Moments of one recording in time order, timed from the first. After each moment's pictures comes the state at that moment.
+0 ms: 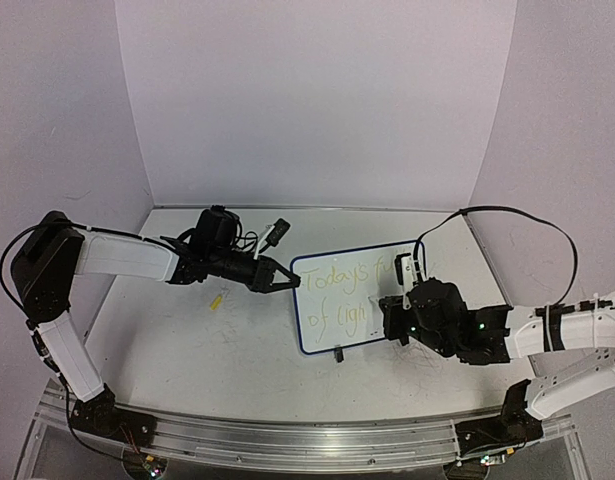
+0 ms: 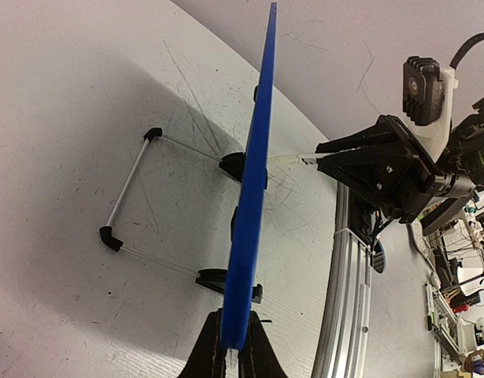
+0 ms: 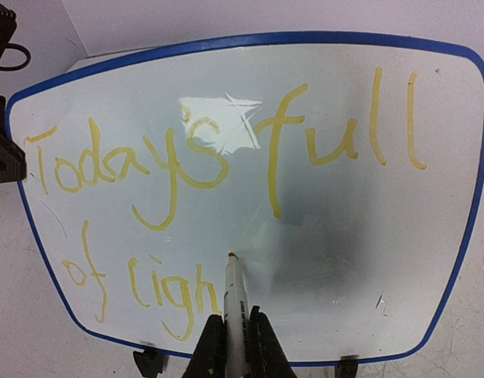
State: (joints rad) left arm -0.70 1.73 1.03 0.17 0.75 -0.28; right arm 1.03 1.22 0.57 0.08 0.53 0.50
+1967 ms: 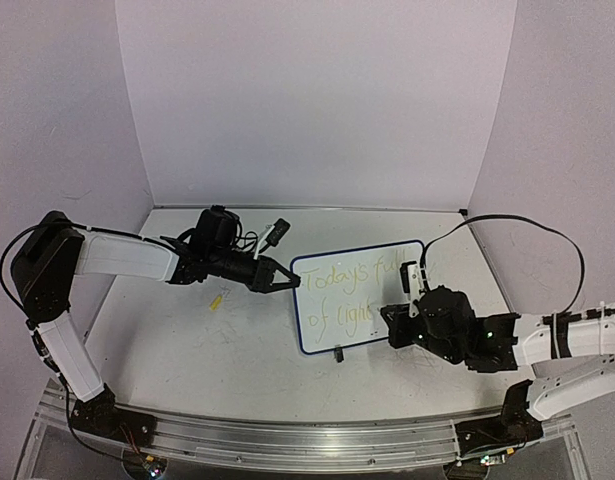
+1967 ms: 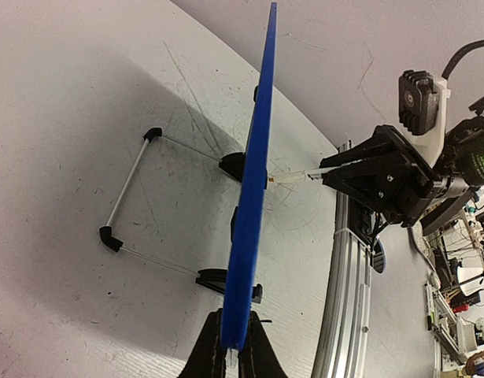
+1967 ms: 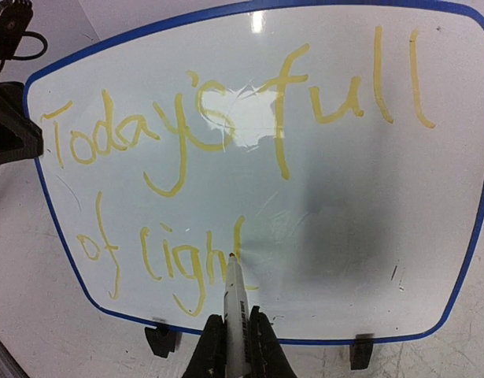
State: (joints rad) left arm -0.70 1.73 1.03 0.17 0.75 -0.28; right arm 1.04 1.15 0.49 0.10 0.46 0.54
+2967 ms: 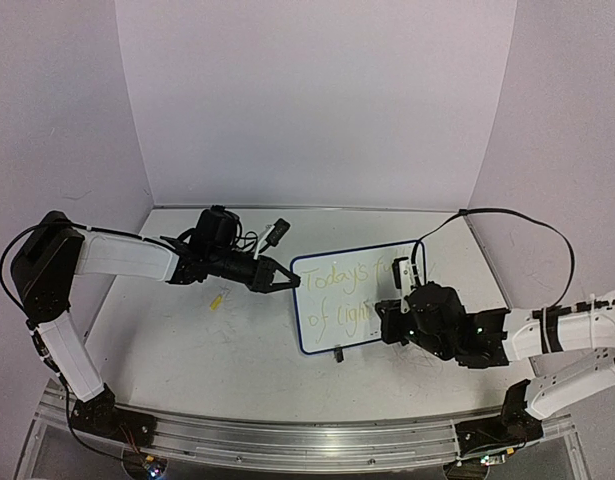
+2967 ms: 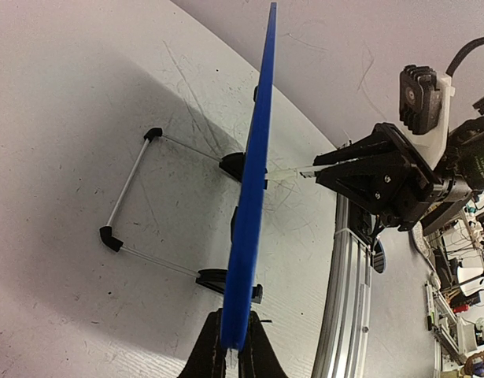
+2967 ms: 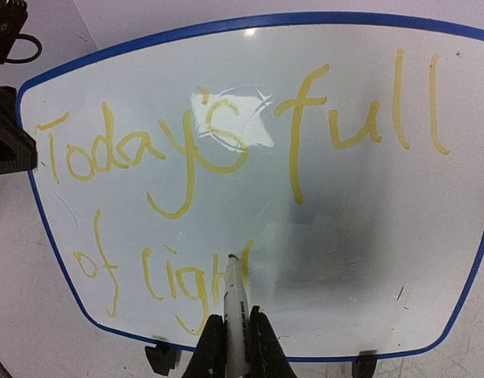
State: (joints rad) left arm -0.70 1.73 1.03 0.17 0.75 -0.28; right arm 1.04 1.23 0.55 0.12 0.50 0.52
